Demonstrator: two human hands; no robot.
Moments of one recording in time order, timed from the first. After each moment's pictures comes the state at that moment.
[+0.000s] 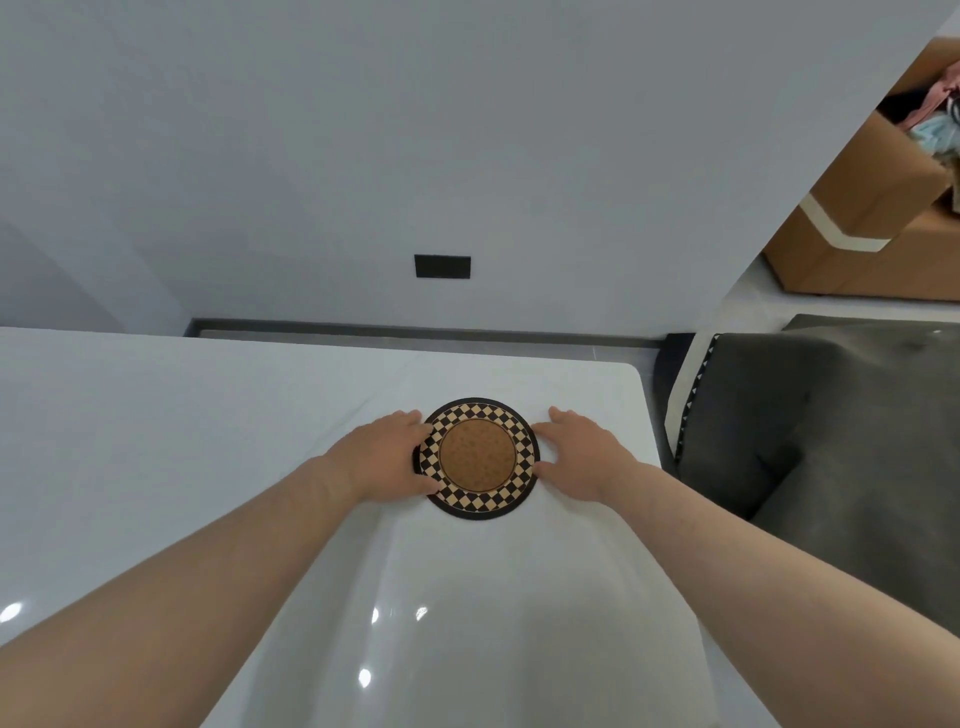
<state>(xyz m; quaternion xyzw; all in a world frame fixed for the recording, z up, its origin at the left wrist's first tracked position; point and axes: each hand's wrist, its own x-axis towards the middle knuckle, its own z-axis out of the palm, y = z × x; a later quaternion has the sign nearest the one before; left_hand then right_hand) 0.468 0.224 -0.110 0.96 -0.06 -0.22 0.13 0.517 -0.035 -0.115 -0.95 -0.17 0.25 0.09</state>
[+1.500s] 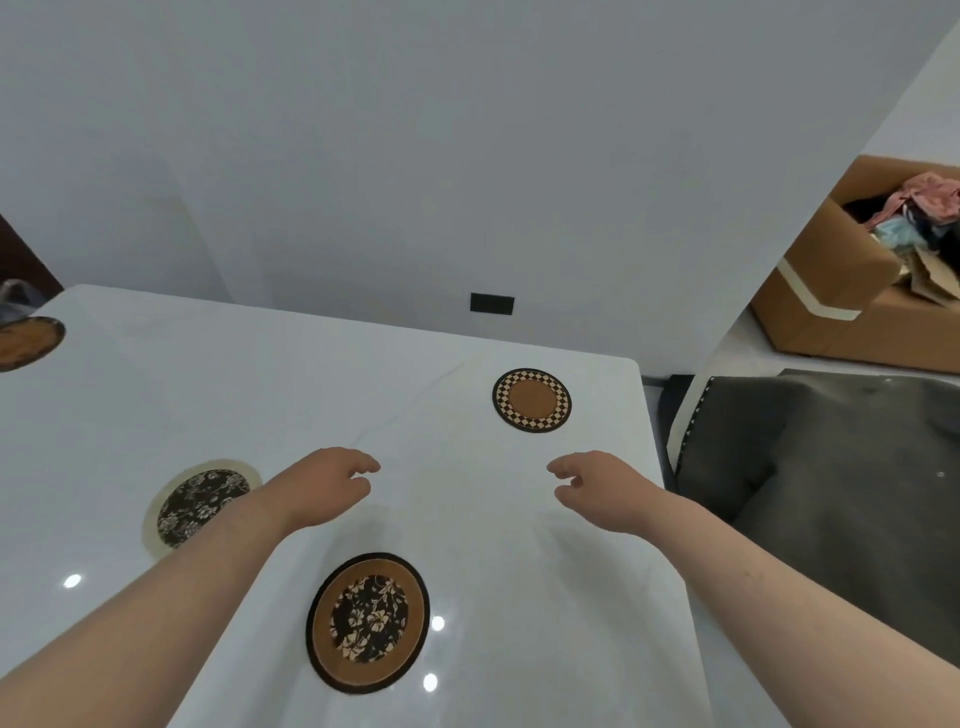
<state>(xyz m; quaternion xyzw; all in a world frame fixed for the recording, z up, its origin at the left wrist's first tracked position) 0.152 0.323 0.038 0.93 0.11 -0.20 0.29 0.246 -0.011 0.051 -0.93 -0.18 0.26 0.18</state>
